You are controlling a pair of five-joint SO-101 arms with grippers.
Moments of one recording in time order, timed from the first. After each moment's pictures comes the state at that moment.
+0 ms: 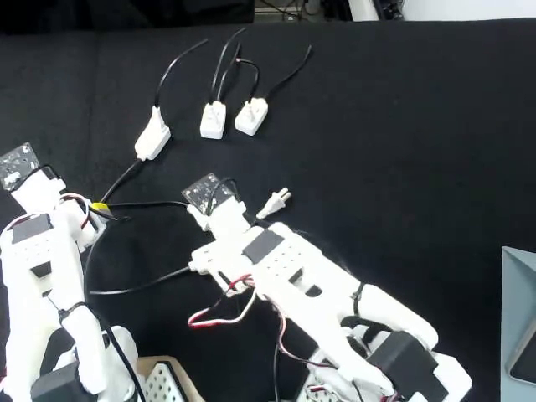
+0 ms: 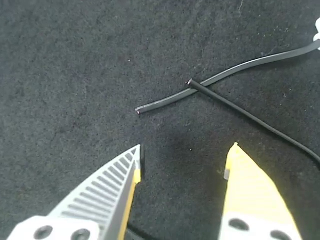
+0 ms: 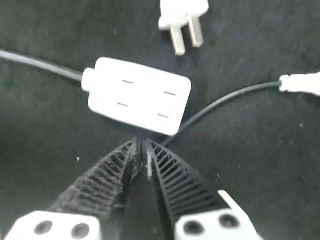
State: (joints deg) left arm -30.2 -31.6 54.5 50.3 8.3; right arm -43.8 -18.3 52.5 50.8 -4.8
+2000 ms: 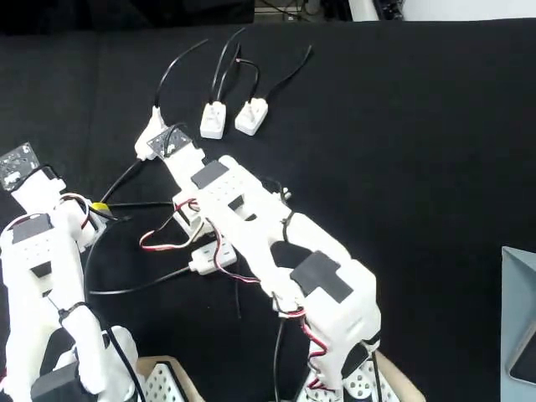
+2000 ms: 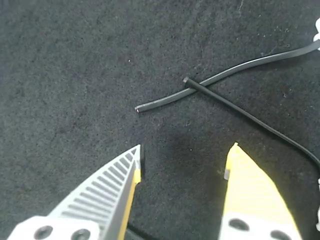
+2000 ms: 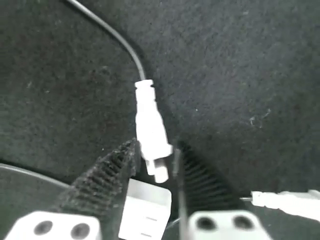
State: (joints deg) left arm -30.2 -31.6 54.5 50.3 8.3; right arm -40.9 21.6 6.4 61.3 -1.5
